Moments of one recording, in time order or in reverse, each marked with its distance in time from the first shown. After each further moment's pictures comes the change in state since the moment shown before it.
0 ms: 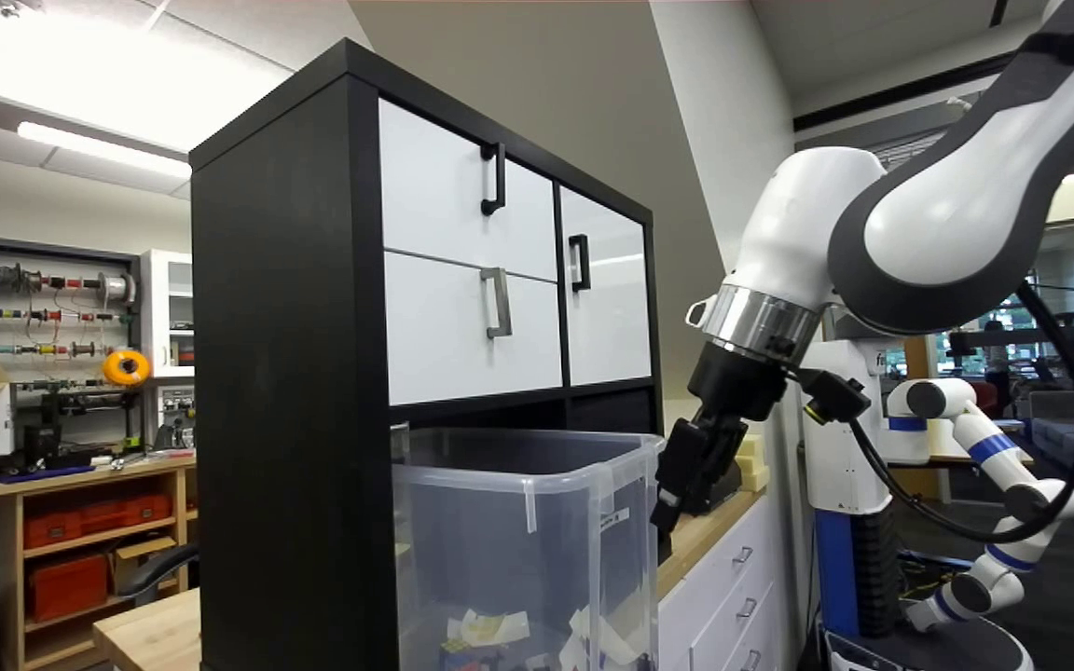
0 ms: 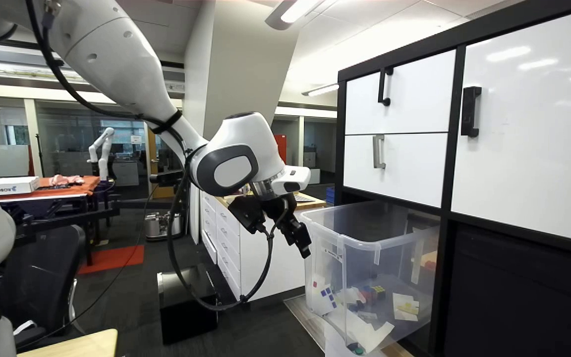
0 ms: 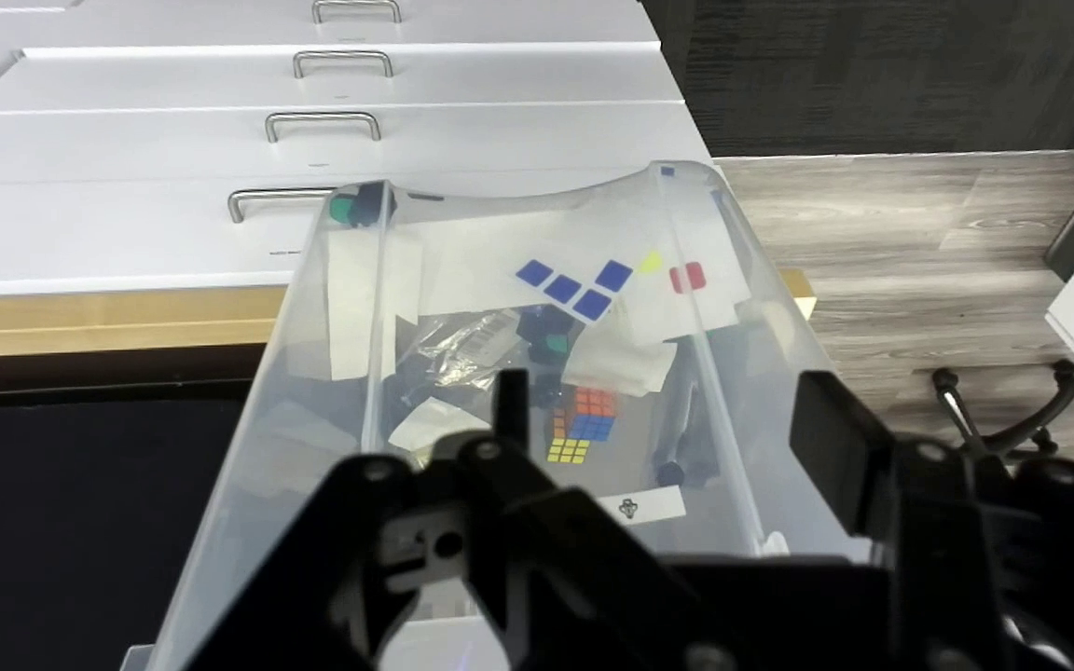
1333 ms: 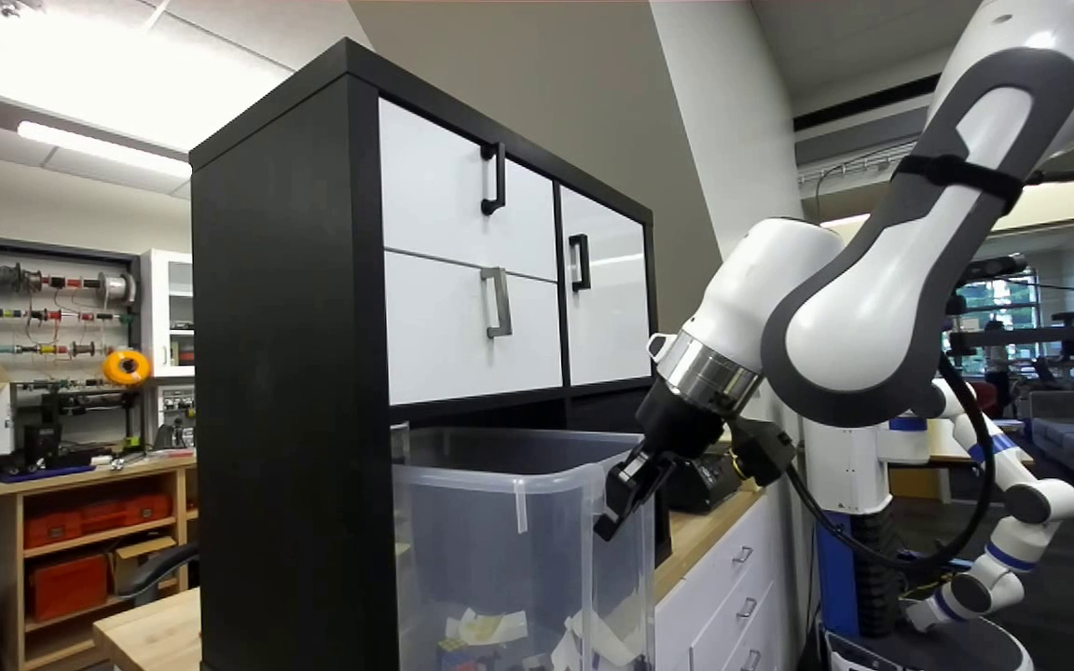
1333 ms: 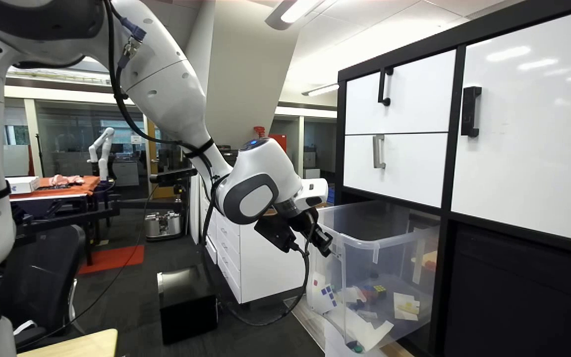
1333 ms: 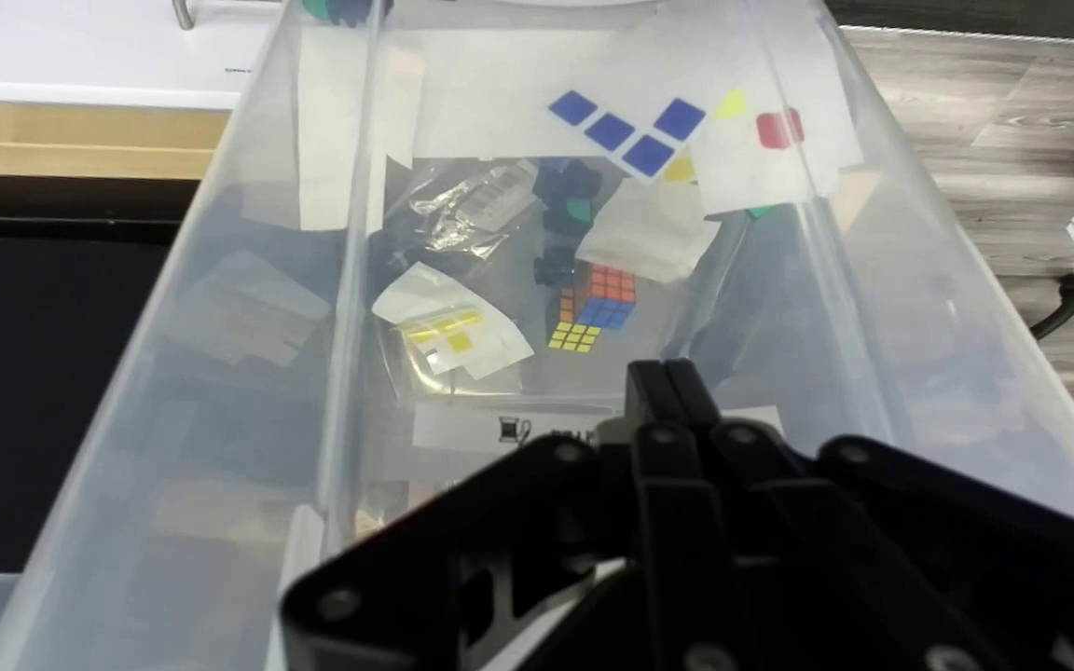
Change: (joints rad) arm -0.003 0.253 -0.008 0.120 0.003 0.308 -0.089
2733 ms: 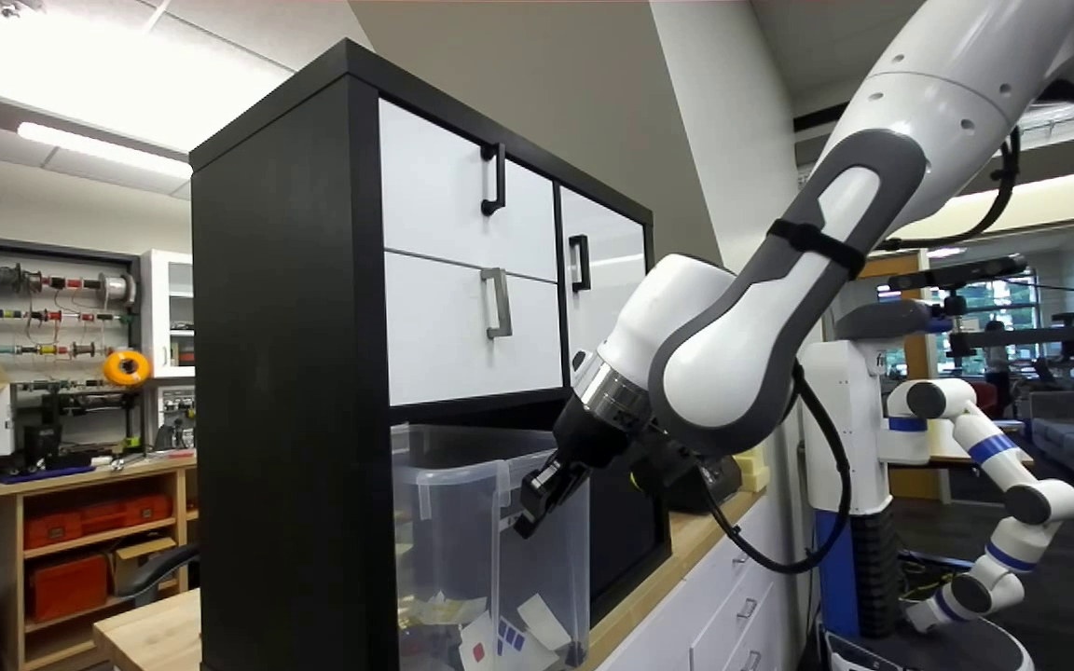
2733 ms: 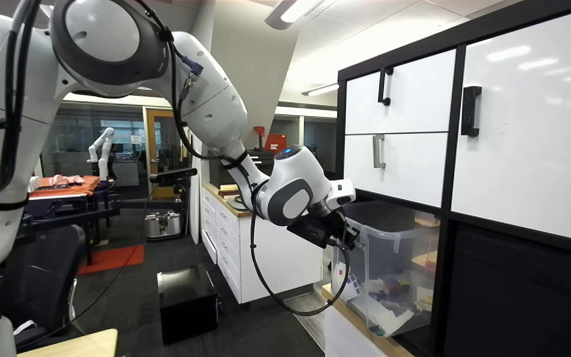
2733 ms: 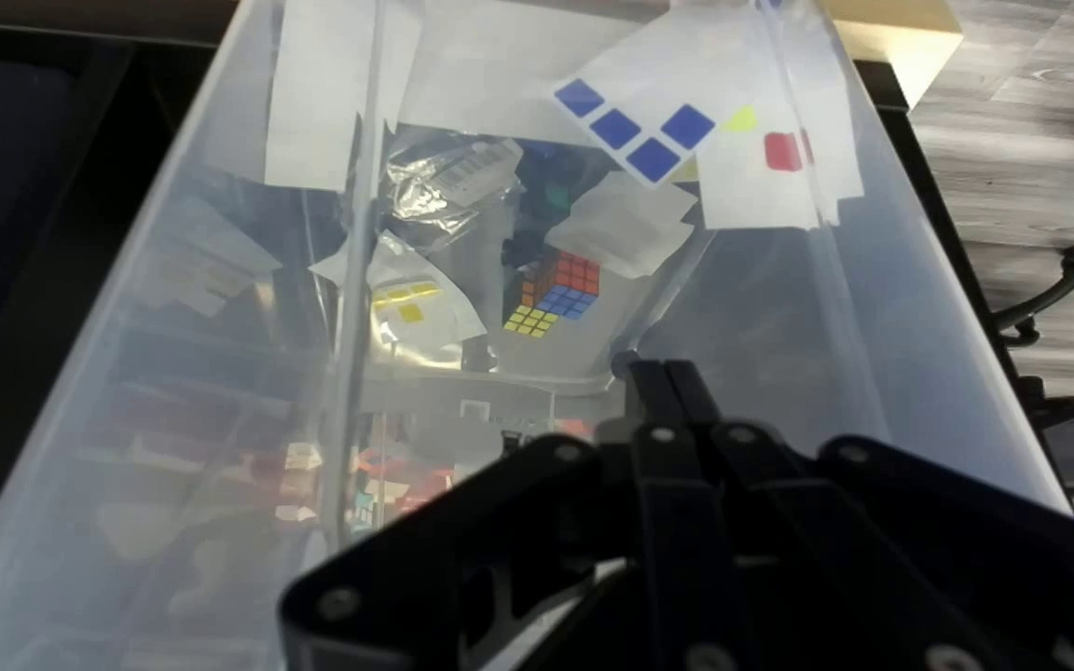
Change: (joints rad) arm 0.000 0.250 -0.005 0.322 -0.060 -0.018 -0.002
